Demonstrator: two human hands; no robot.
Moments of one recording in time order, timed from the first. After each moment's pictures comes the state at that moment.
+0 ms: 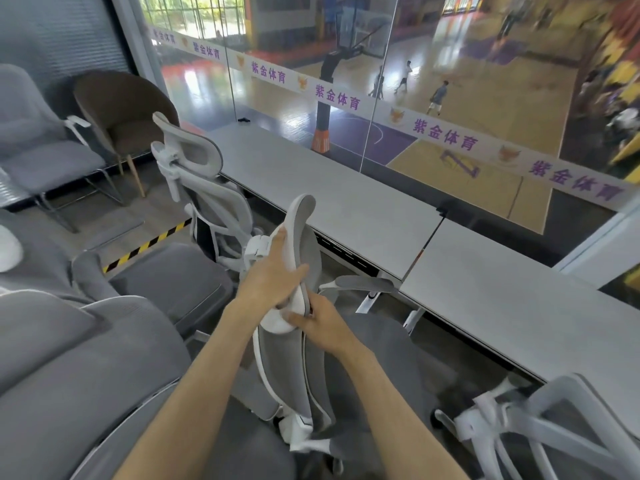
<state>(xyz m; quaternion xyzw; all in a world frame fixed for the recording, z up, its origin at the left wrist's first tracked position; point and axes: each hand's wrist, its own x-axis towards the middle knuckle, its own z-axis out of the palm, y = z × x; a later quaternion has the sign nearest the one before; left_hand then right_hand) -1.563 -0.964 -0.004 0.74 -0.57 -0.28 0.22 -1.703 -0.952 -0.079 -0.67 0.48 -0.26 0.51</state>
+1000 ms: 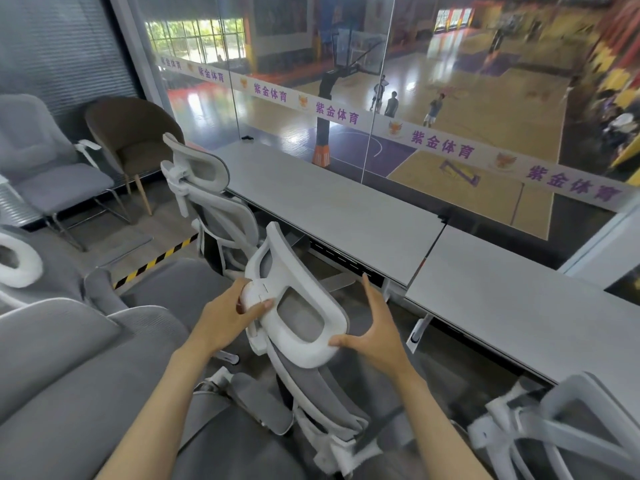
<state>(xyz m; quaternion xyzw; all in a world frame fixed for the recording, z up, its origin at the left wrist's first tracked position) -1.467 -0.920 -0.068 0.68 -0.62 -0.28 0.26 -1.779 -0.923 -0.078 -0.67 0.53 -0.36 0.39</state>
